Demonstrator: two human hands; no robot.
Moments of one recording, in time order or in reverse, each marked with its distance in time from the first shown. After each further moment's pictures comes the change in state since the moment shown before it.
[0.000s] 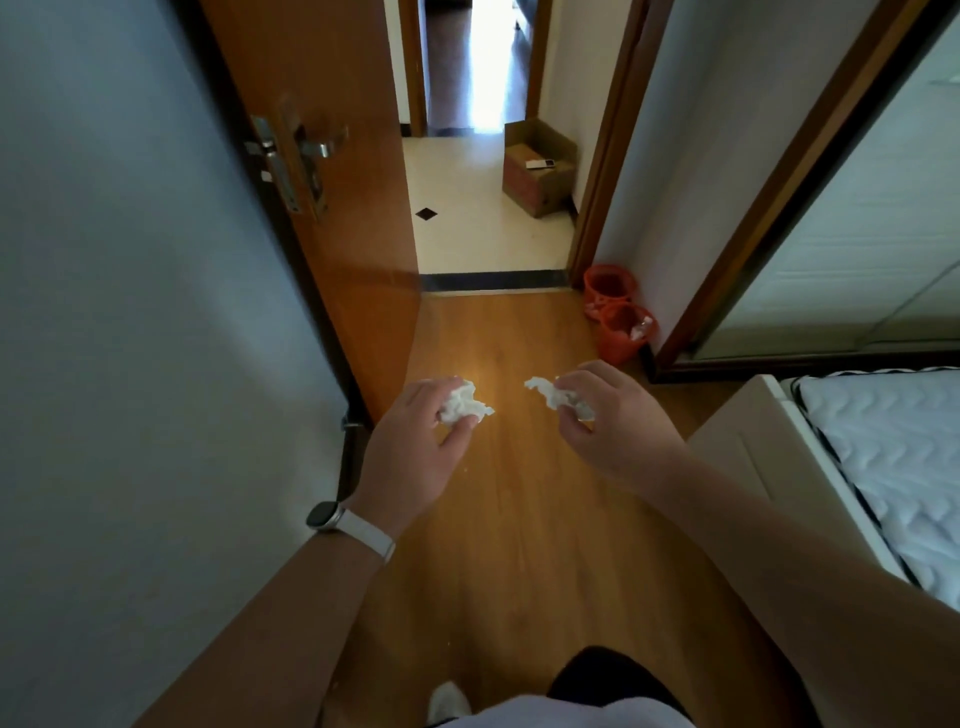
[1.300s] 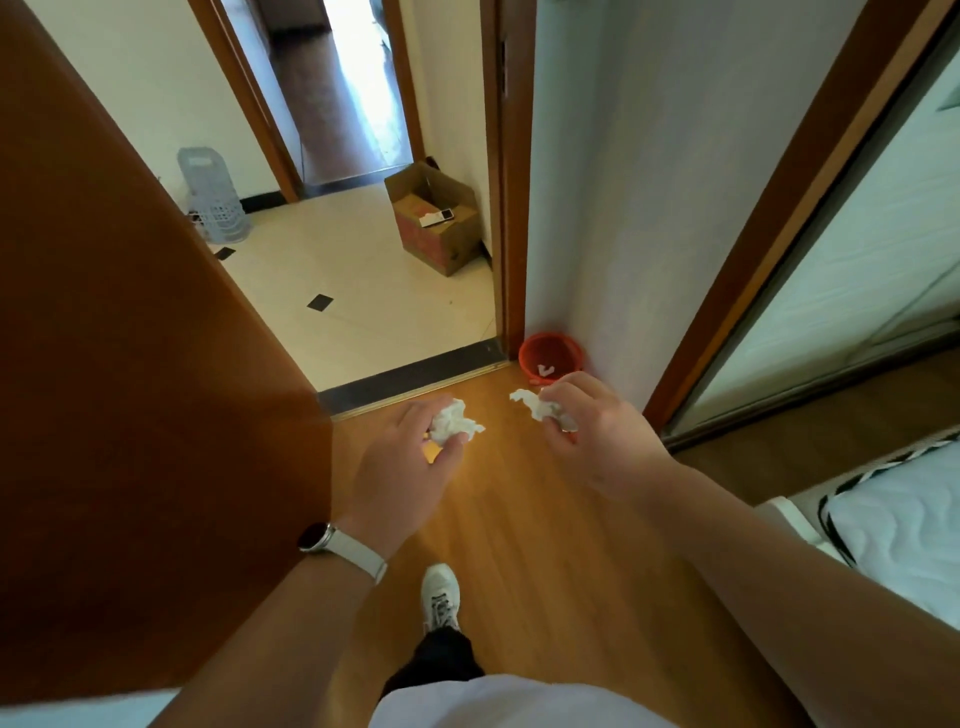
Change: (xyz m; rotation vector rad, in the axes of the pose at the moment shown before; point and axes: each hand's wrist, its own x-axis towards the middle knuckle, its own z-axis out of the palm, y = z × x) left_hand 0.530 -0.030 0.256 -0.009 -0.211 0.100; right_hand 0.391 0.374 -0.004 0.051 0.102 0.221
